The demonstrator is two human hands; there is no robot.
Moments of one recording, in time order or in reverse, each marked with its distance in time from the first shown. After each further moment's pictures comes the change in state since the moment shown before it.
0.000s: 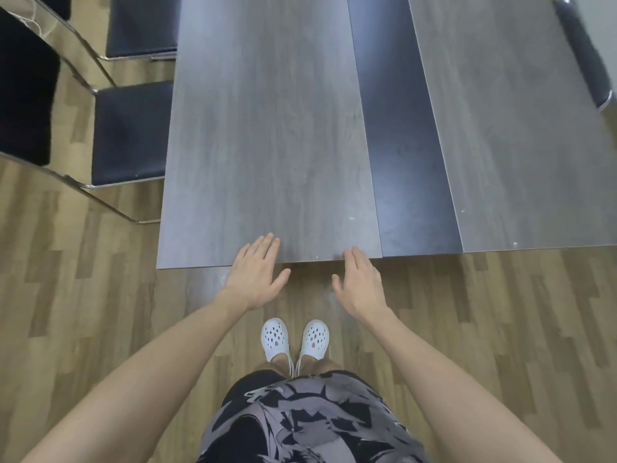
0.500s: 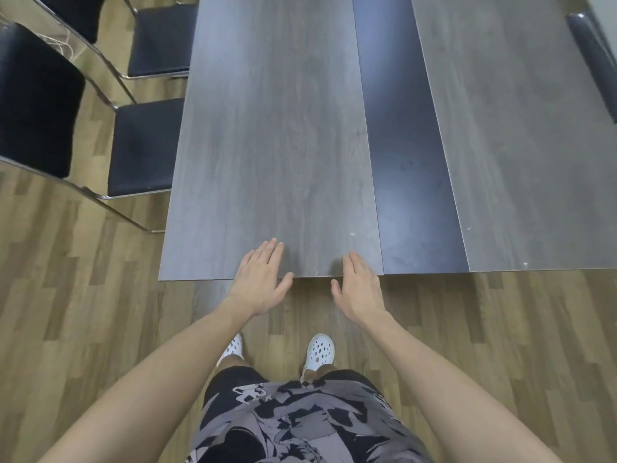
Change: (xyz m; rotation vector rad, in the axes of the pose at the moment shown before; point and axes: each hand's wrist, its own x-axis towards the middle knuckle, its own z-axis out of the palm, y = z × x) left_hand 0.017 0.014 -0.007 -0.044 0.047 -0.060; right_hand 0.026 0.007 -0.006 0.002 0.007 -0.073
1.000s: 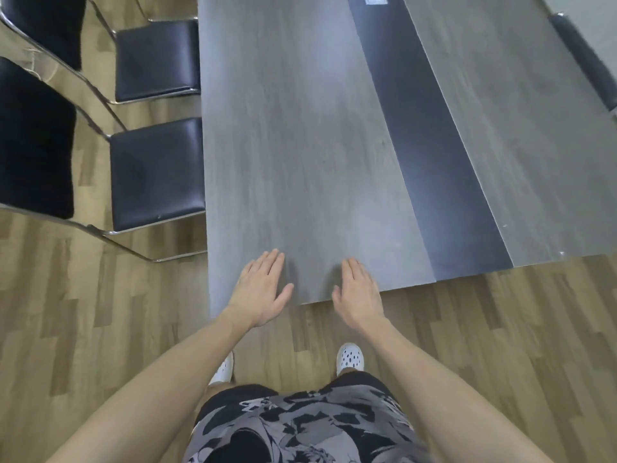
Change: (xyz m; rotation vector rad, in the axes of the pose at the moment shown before) left_hand 0.017 -0.139 -0.028 0.009 -0.049 0.161; right_hand 0.032 -0.129 0.041 0.037 0.022 0.131
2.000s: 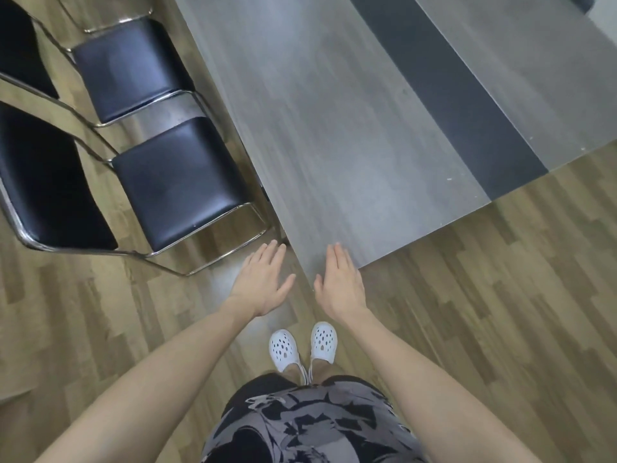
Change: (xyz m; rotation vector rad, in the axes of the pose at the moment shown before) left_hand -0.060 -0.195 -0.047 0.130 -0.118 0.213; right_hand -0.049 -0.249 0.083 0.201 0.137 0.242
